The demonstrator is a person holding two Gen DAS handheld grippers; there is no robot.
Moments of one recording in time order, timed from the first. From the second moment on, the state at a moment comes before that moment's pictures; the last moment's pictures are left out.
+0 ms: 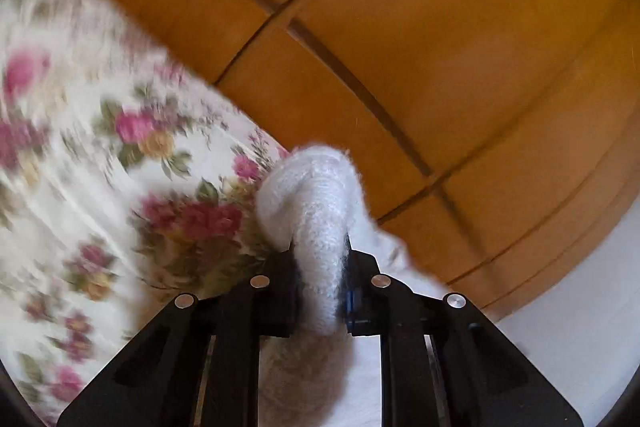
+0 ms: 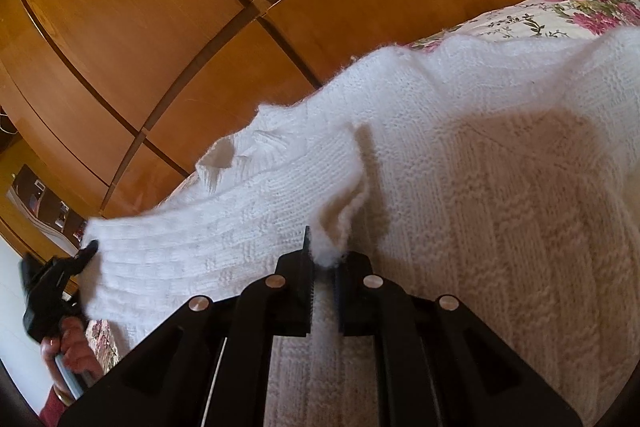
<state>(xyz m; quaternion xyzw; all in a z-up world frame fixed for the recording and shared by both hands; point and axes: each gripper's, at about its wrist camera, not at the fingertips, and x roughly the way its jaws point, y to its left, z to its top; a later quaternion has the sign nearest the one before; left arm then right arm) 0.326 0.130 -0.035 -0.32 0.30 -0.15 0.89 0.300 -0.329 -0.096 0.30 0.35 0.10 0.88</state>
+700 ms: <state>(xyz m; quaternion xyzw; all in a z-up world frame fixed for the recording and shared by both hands) 0.390 0.112 -0.050 -0.10 0.38 -0.01 0.92 0.304 -0.321 -0.096 0.29 0.36 0.11 0.88</state>
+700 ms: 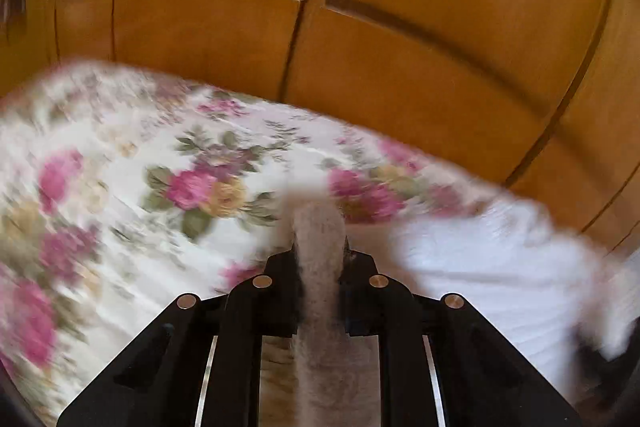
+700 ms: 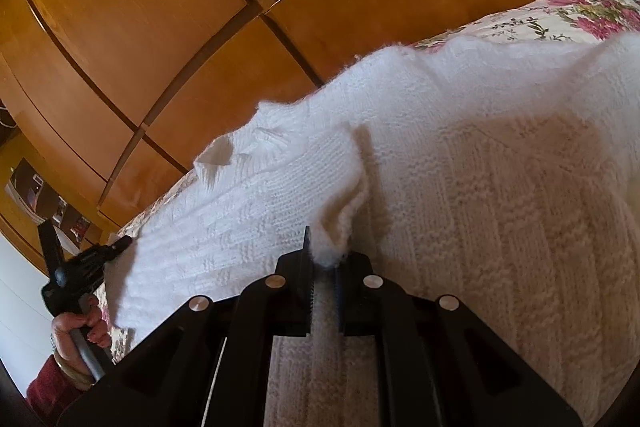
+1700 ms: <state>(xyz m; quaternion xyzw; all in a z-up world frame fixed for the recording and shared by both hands) 0.254 0.063 -0.054 -0.16 0.36 0.07 0.92 0.278 -0.339 -0.086 0.32 0.30 0.09 0.89</state>
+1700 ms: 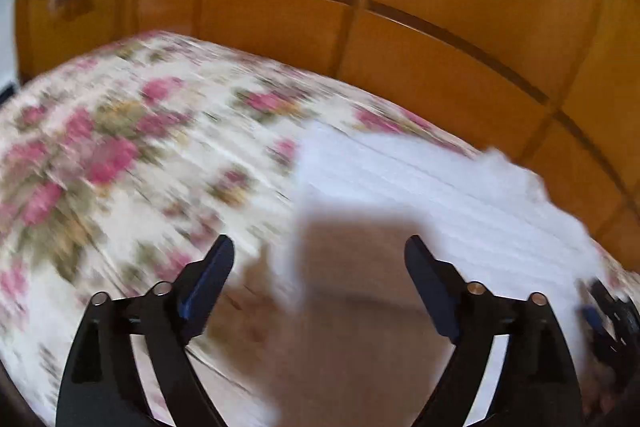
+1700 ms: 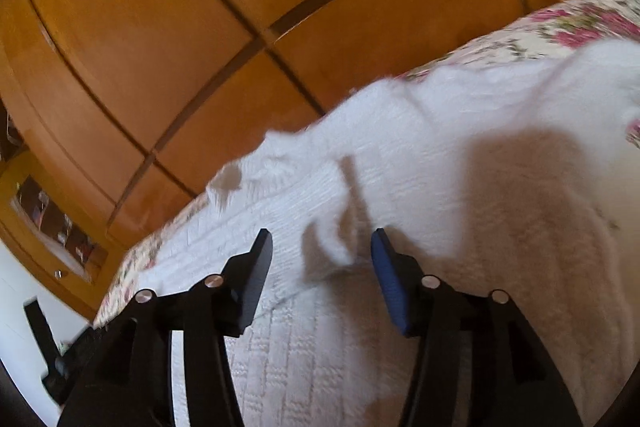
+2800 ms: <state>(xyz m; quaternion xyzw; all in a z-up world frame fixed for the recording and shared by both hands) 0.264 0.041 -0.091 -0.13 0.42 0.02 0.90 0.125 -0.659 -0.118 0.53 0.21 -0.20 0.80</state>
